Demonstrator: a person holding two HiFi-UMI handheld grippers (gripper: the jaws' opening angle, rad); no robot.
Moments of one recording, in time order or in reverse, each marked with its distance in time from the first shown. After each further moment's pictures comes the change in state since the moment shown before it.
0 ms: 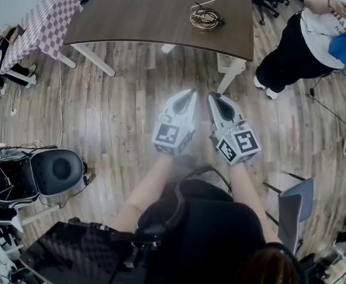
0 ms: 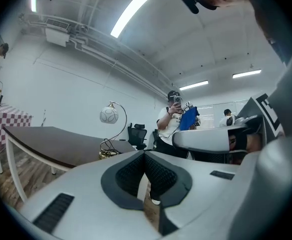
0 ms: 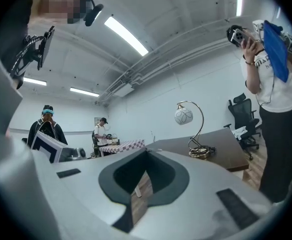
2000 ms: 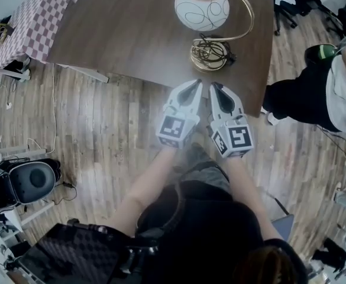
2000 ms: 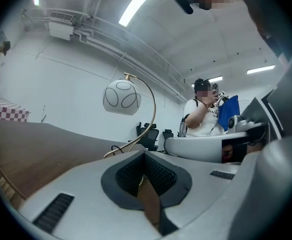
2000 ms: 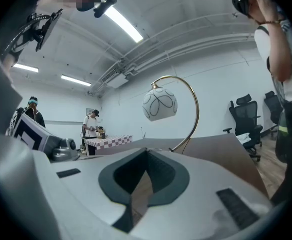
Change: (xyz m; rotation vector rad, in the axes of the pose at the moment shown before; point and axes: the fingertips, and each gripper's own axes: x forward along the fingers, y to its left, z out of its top) left arm 0.236 0.127 0.002 -0.018 -0.038 0.070; right arm 0.207 -0.188 0.003 -0.086 0.034 -0.045
